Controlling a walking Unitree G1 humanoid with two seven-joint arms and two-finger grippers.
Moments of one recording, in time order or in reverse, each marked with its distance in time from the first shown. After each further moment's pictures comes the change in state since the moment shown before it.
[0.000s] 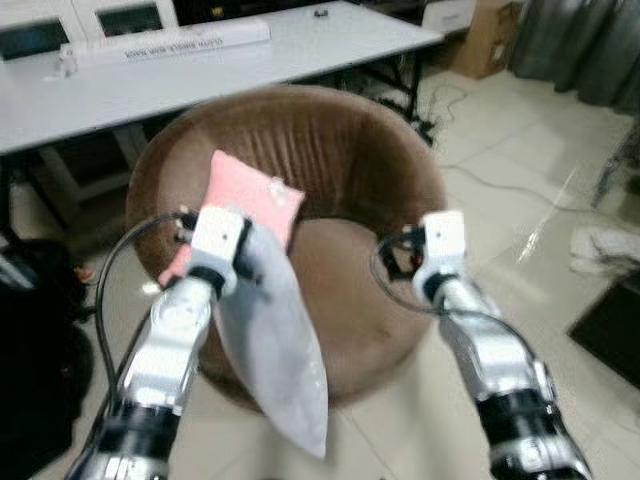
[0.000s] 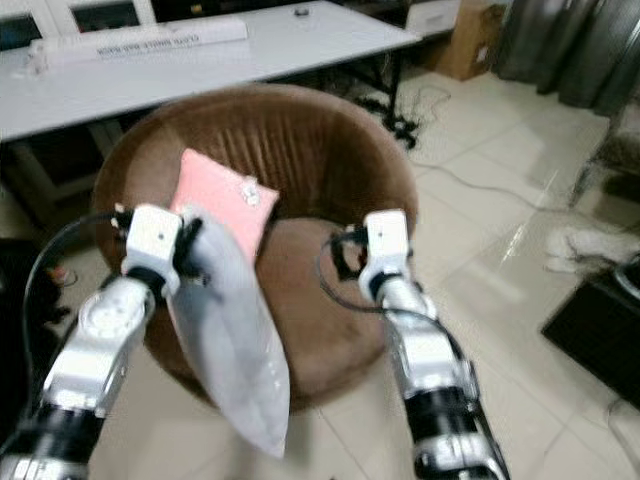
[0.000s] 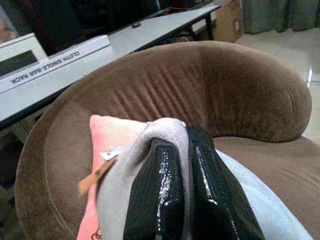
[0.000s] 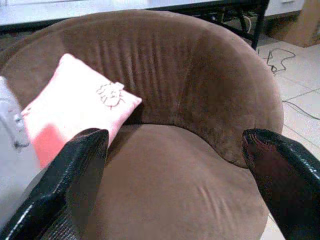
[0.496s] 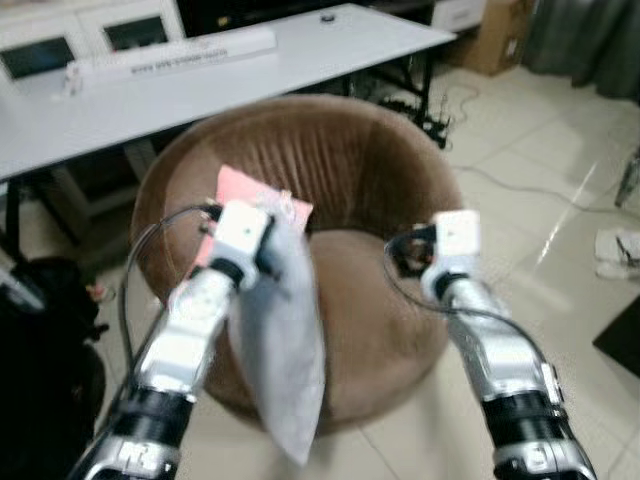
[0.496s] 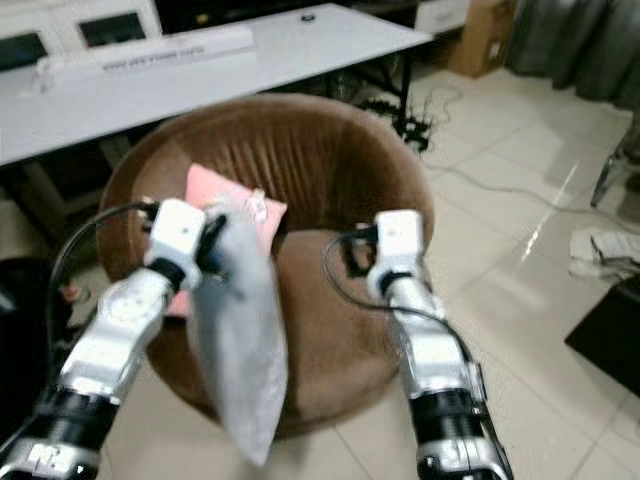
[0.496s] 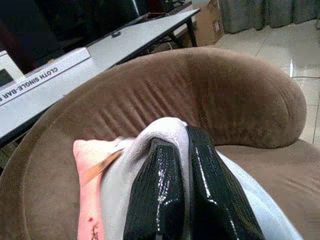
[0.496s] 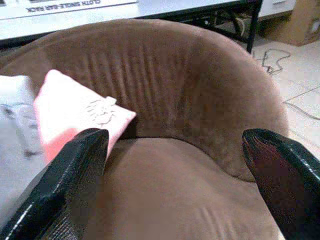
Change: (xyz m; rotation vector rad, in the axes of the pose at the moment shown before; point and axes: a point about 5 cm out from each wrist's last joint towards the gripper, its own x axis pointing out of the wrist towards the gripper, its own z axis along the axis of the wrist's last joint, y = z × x) left arm 0.012 -0.013 0.008 0.005 -0.023 -0.076; right arm -0.003 -0.006 0.001 0.004 -0.009 -0.031
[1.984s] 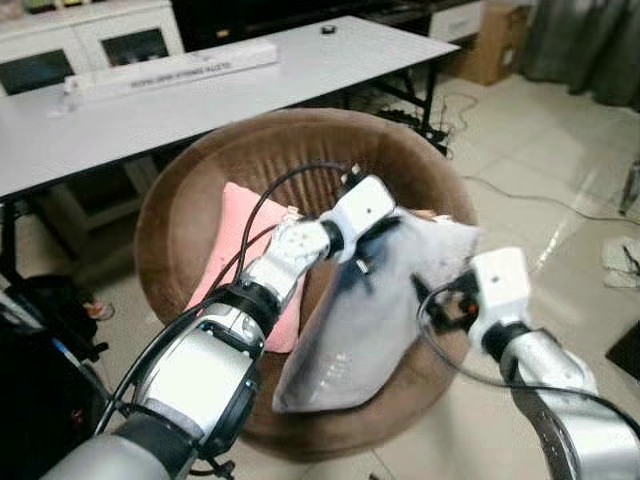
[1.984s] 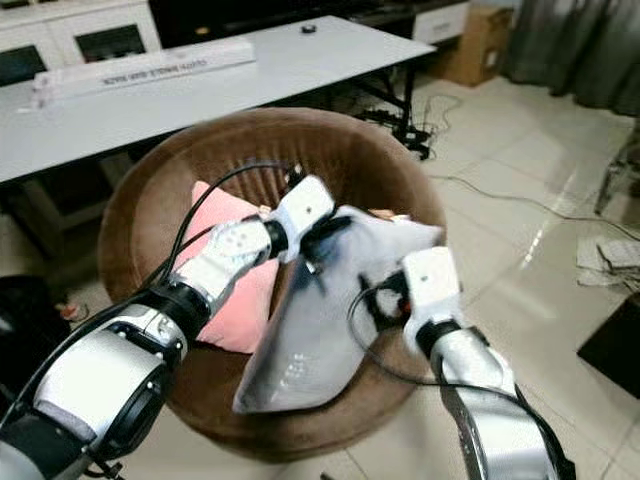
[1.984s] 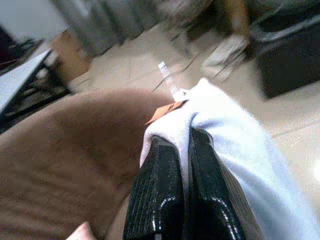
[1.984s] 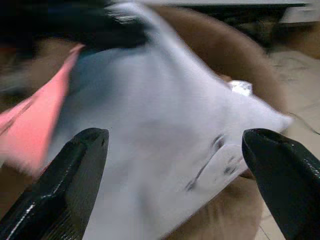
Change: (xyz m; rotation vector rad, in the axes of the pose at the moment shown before) left arm 0.078 -0.084 0.045 0.238 -0.052 -0.583; right arm -0.094 -0.006 0.009 -0.163 0.091 0.167
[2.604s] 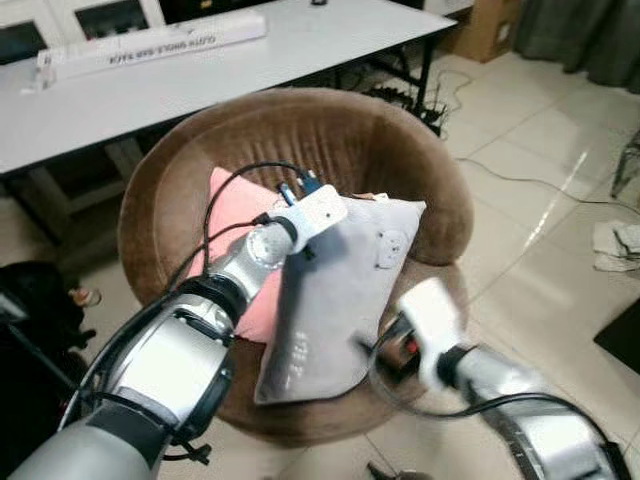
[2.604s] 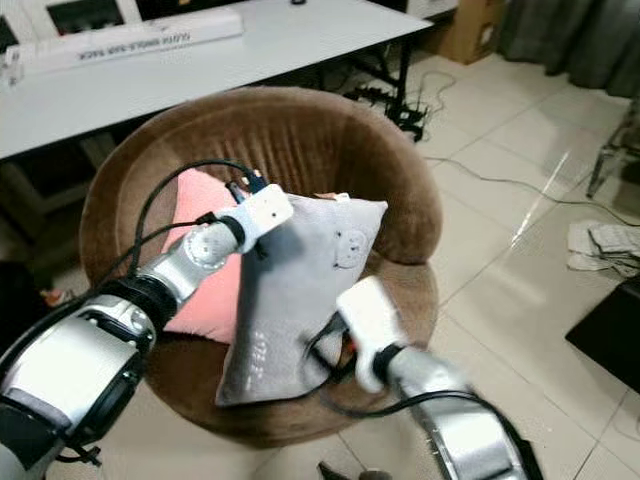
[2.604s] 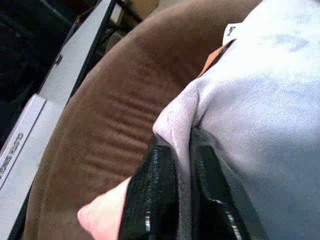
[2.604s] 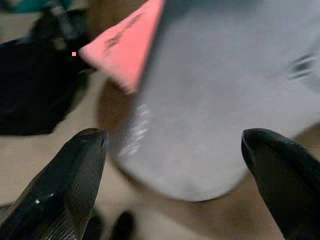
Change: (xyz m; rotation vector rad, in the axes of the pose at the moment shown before) left arm -0.031 0.041 -0.036 0.266 0.263 0.324; right arm 0.018 0.052 -0.029 0.025 0.202 0.433
